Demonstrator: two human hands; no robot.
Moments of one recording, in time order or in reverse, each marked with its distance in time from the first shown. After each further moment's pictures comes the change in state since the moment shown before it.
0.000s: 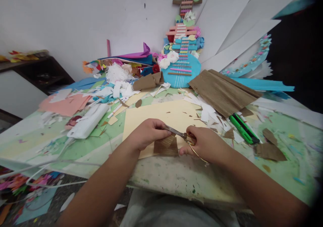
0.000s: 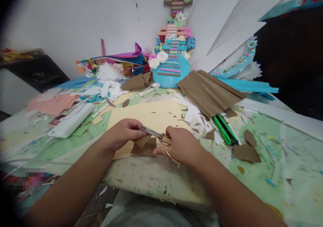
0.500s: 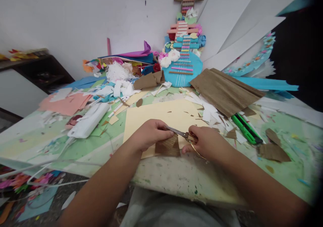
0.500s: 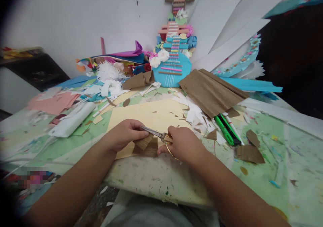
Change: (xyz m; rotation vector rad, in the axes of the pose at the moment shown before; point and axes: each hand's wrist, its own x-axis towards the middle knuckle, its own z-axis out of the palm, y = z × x) left_hand 0.001 -0.005 -0.001 0.030 0.022 -0.064; right_hand 0.004 0.002 0.005 -0.126 0.038 -0.012
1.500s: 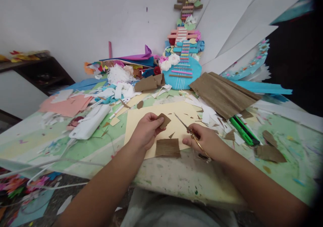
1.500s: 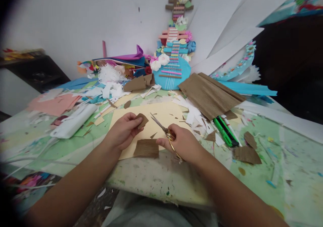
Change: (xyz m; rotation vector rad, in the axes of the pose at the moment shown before) left_hand 0.007 0.000 0.003 -0.626 0.308 0.121; right_hand -0.001 0.001 0.002 0.437 0.052 0.040
